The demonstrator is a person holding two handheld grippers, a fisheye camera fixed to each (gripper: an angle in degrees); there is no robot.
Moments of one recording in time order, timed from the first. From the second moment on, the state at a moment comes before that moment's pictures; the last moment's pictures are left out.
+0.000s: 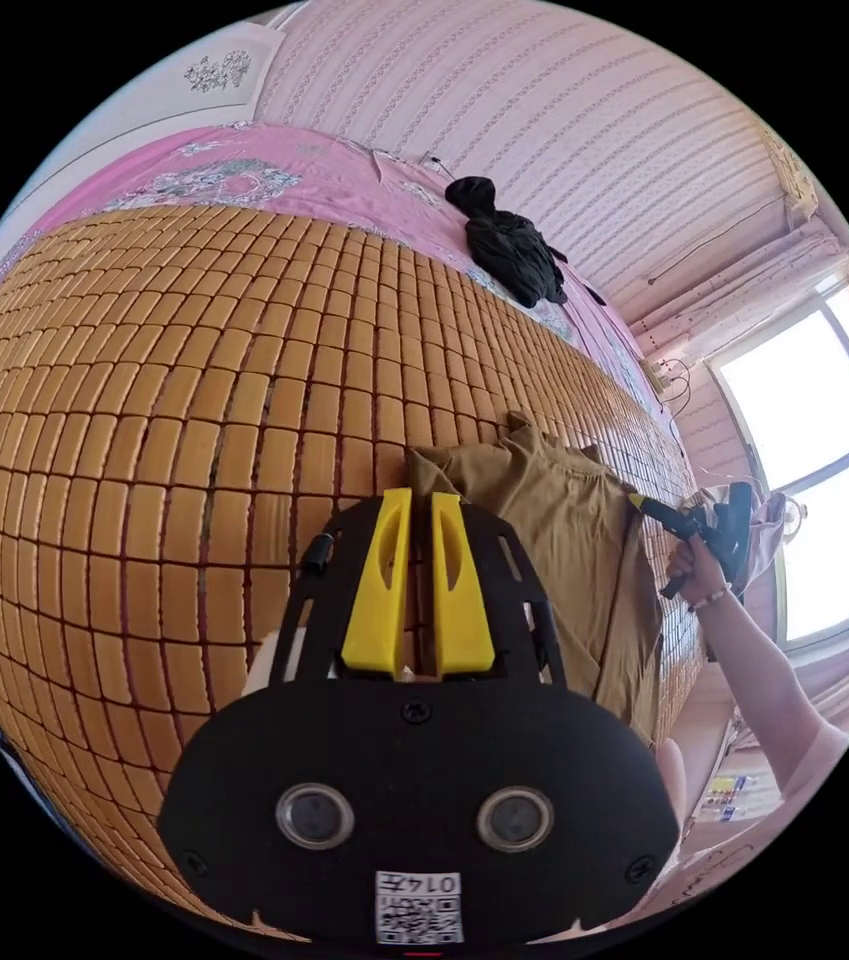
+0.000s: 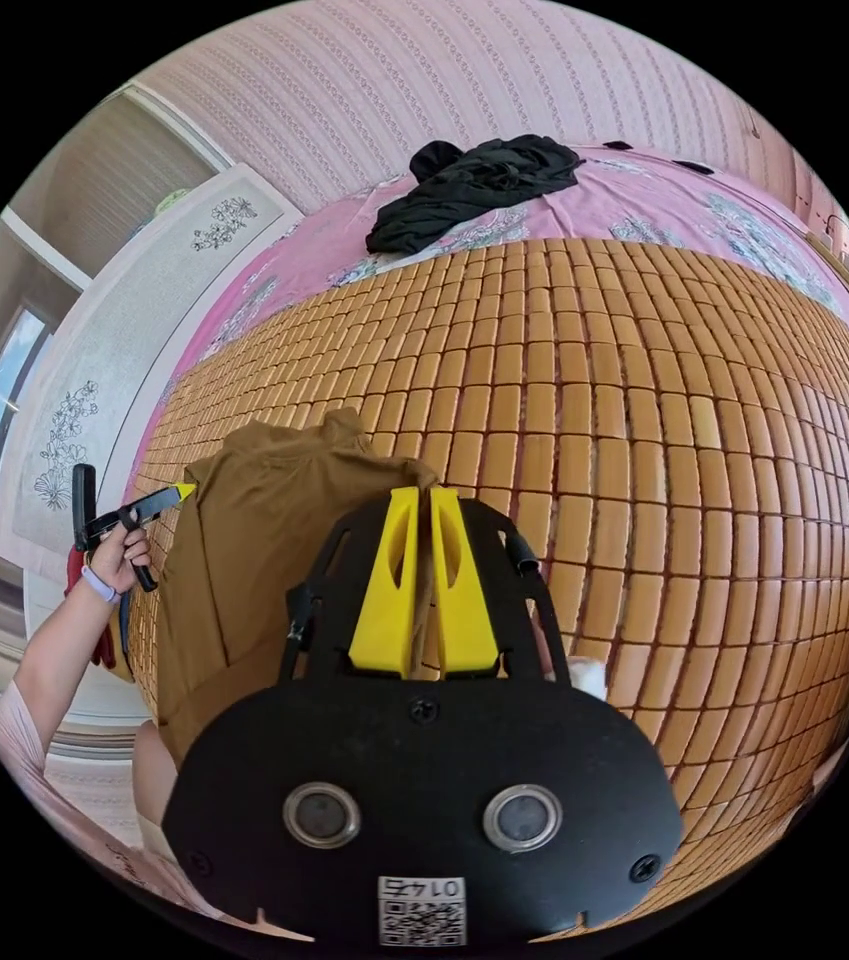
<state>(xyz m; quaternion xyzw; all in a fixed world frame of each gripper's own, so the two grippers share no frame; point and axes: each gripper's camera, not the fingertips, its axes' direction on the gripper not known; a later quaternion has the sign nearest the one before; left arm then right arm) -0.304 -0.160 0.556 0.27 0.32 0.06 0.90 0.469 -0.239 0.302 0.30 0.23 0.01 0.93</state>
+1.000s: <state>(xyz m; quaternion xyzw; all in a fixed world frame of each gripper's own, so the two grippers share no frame) -0.323 0.161 0.617 0.22 0.31 0.14 0.91 0.457 0.081 0.362 0.20 0.15 -0.07 0.97</state>
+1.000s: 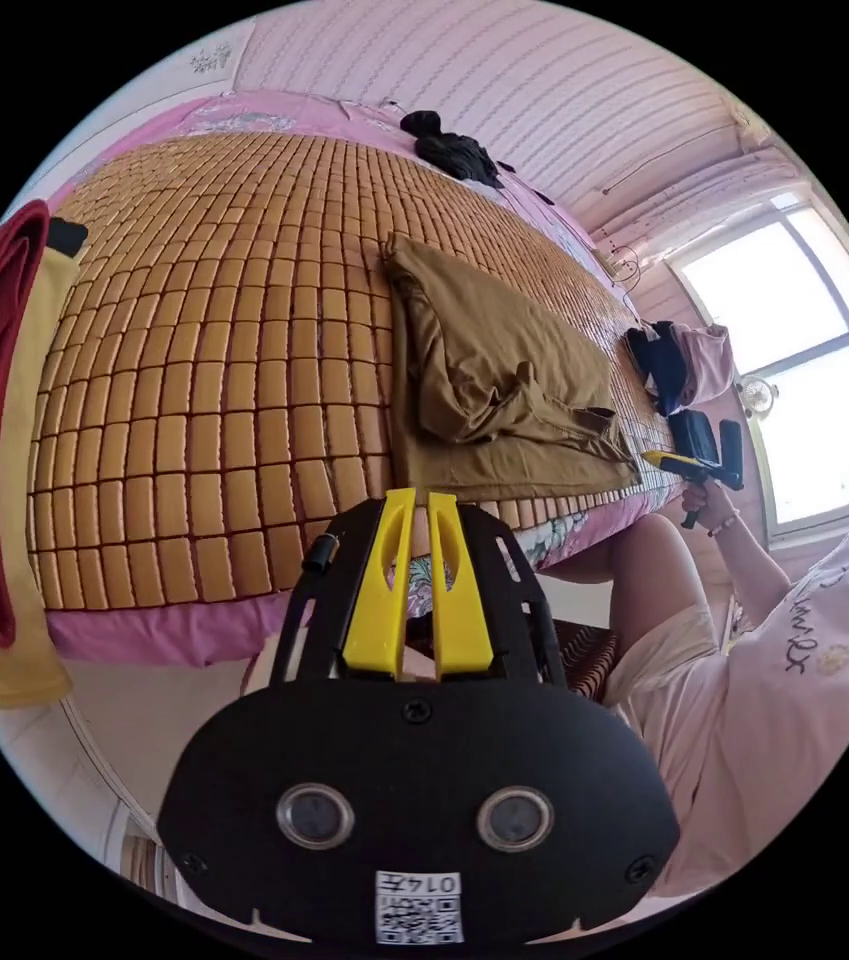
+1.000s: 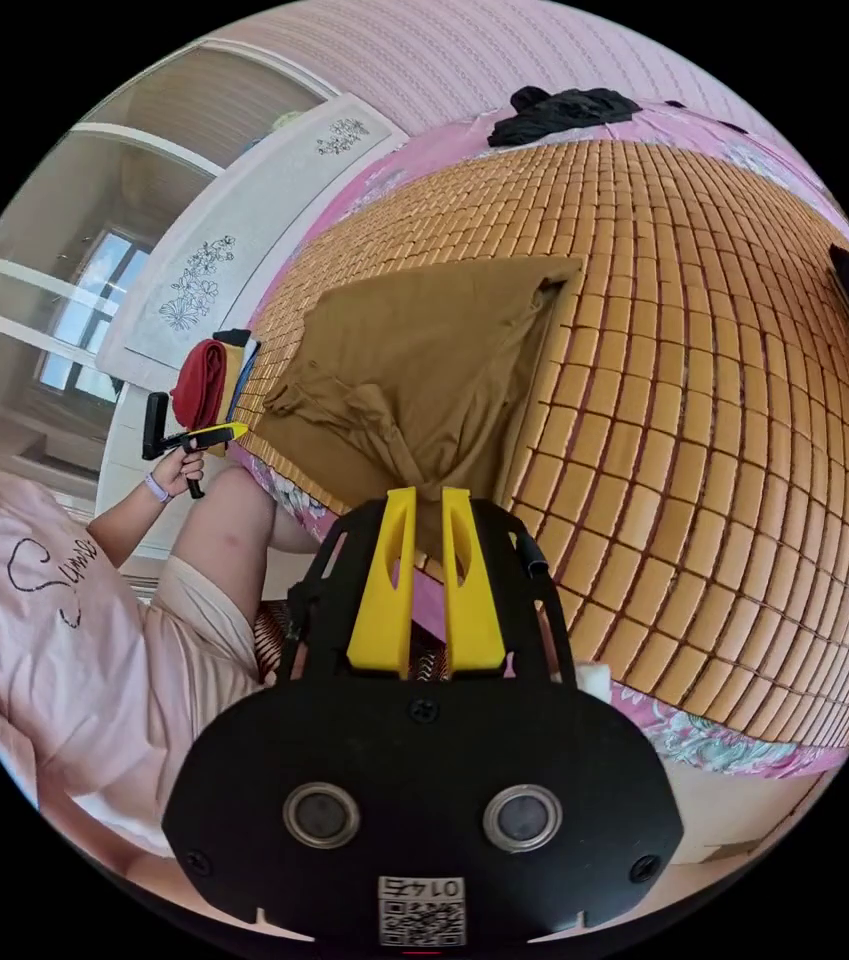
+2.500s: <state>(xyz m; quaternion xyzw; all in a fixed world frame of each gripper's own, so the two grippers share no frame) -0.104 0.153 0.662 0.18 0.15 0.40 0.89 0.287 -0.014 0.483 0.07 0.23 -0.19 0.95</state>
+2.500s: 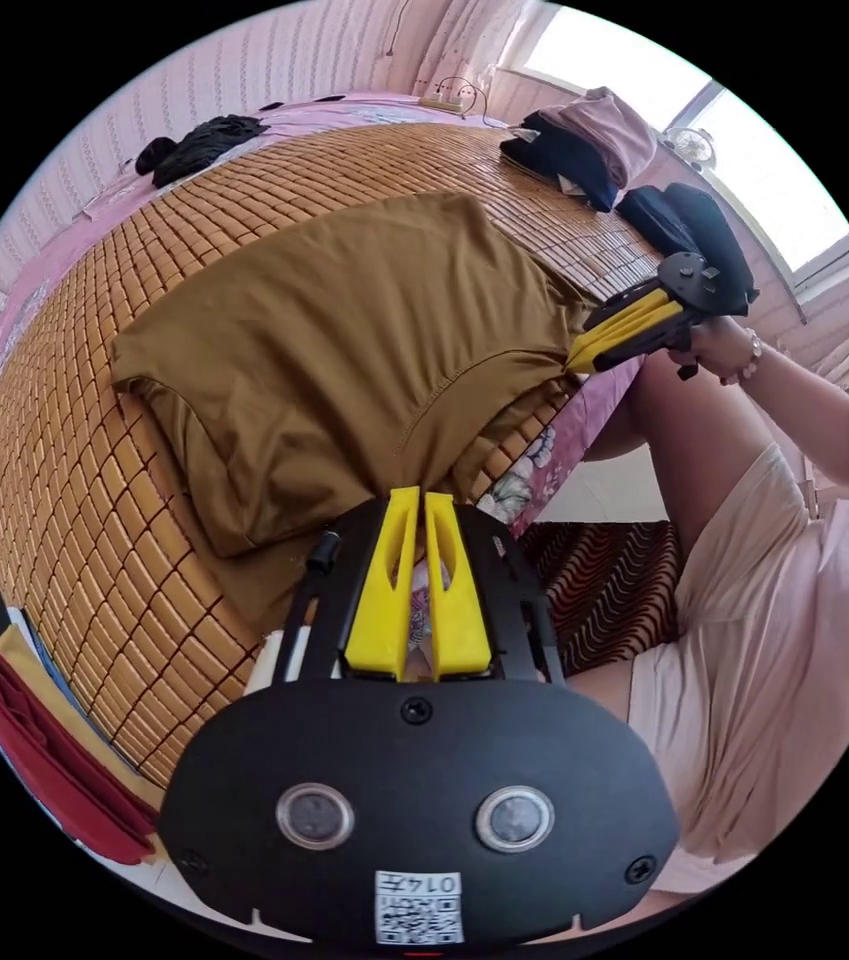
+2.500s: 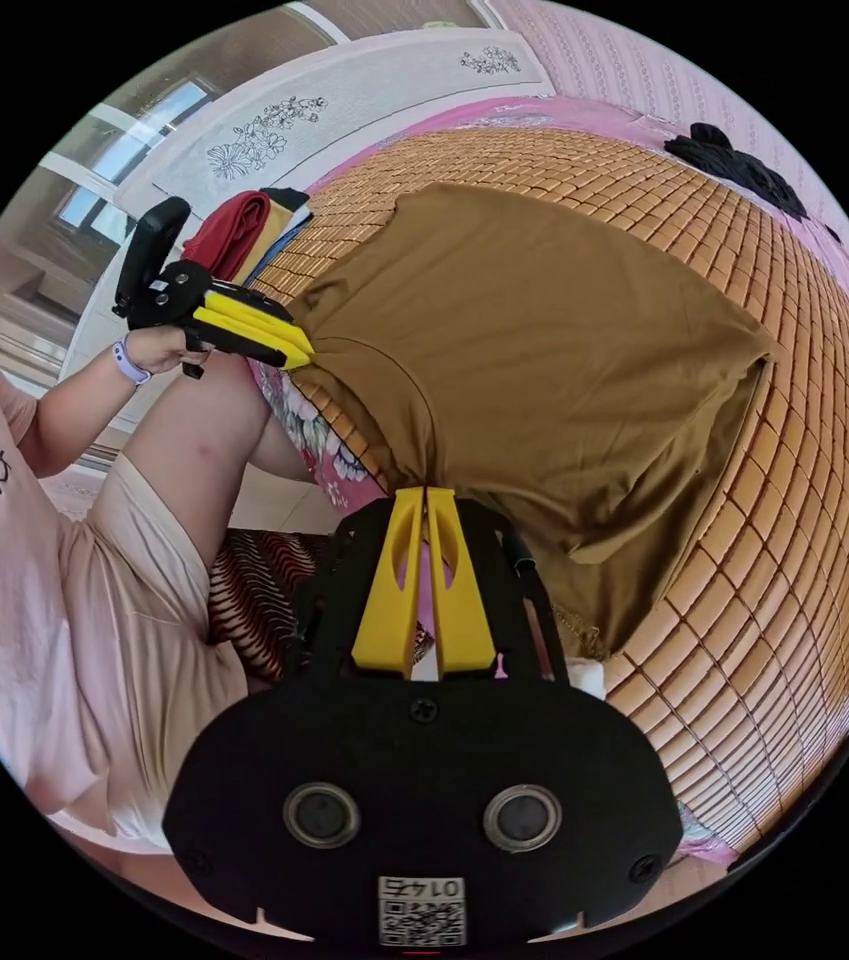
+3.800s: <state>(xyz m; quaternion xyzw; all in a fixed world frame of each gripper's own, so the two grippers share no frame) -0.011 0.185 0.781 0.35 0.14 0.42 0.83 0.122 -0.389 0.545 -0.13 0.47 -0.18 0.86</state>
